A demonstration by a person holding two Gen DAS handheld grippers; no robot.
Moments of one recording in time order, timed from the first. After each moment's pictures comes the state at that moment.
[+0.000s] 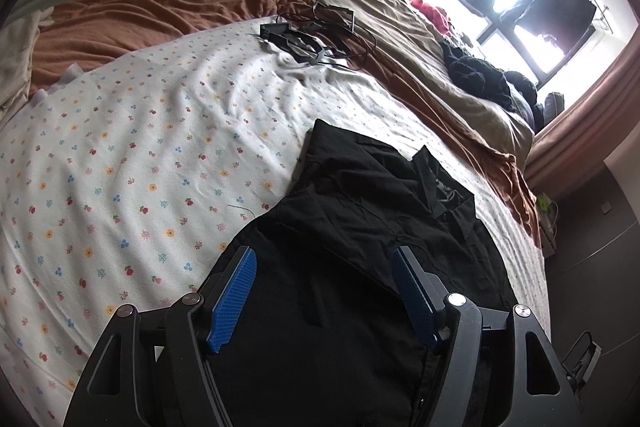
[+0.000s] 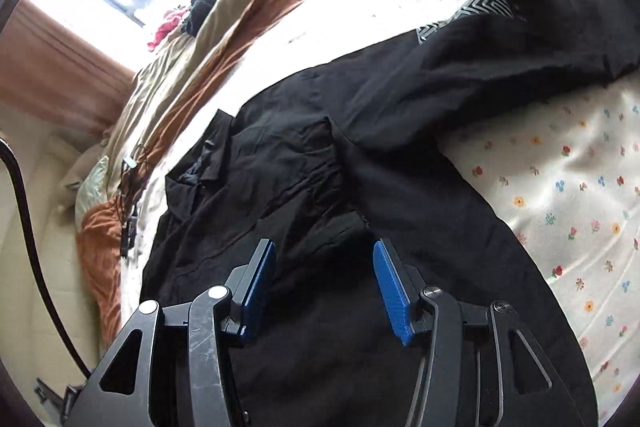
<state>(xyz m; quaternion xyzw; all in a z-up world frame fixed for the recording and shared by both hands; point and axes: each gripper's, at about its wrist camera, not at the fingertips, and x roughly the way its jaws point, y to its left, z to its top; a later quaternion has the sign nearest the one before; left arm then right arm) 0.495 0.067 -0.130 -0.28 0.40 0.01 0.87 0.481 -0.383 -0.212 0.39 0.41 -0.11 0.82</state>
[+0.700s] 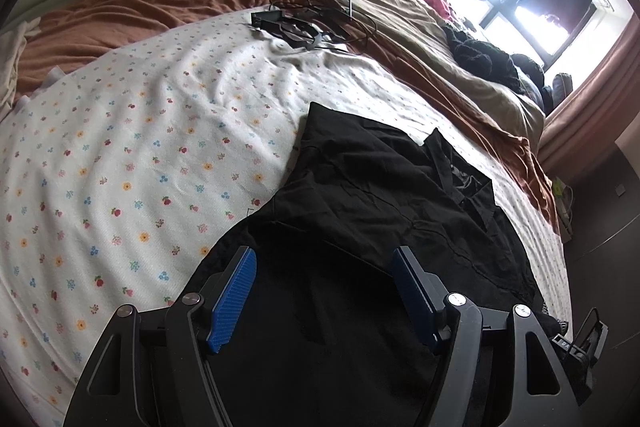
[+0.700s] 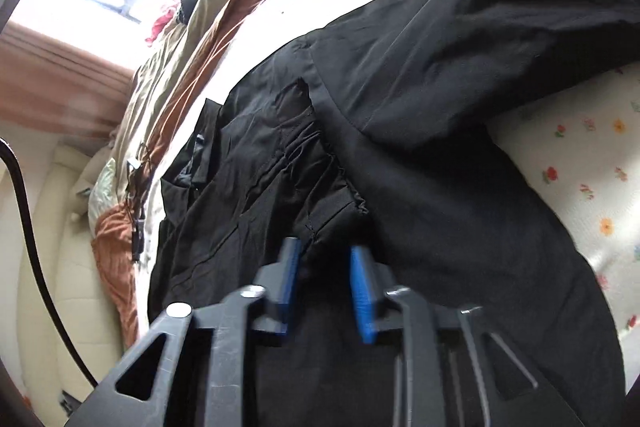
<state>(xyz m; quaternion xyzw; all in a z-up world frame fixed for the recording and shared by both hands) 0.514 0.045 -0.151 -0.25 0.41 0.01 0.88 0.515 -0.397 -0.238 0.44 0.40 -0.07 0.80</state>
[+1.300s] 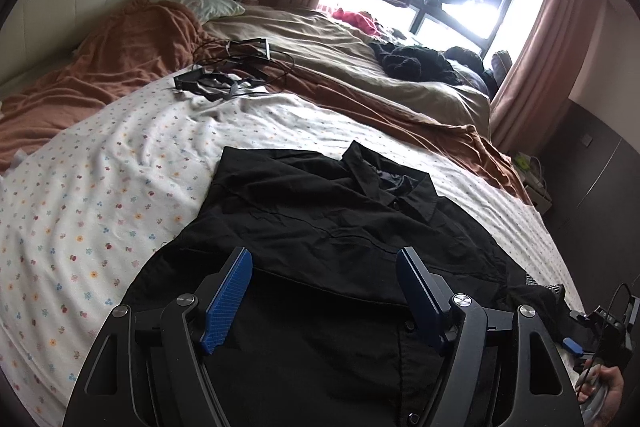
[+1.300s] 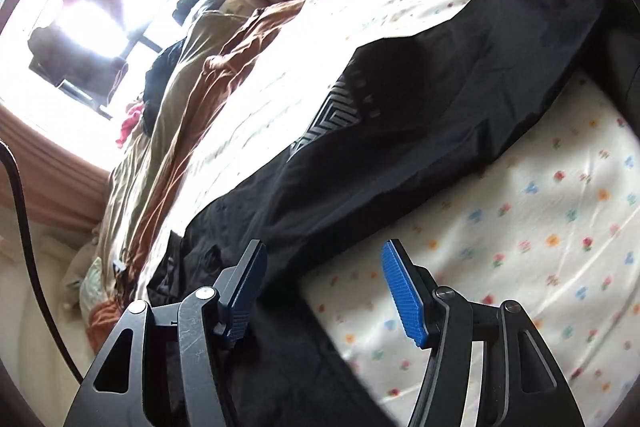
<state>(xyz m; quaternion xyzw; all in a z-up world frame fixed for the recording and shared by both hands) 0.497 -0.029 -0.118 -0.17 0.33 -0.06 0.93 0.417 -0.531 -0.199 0.45 0.29 -0.22 0.81</state>
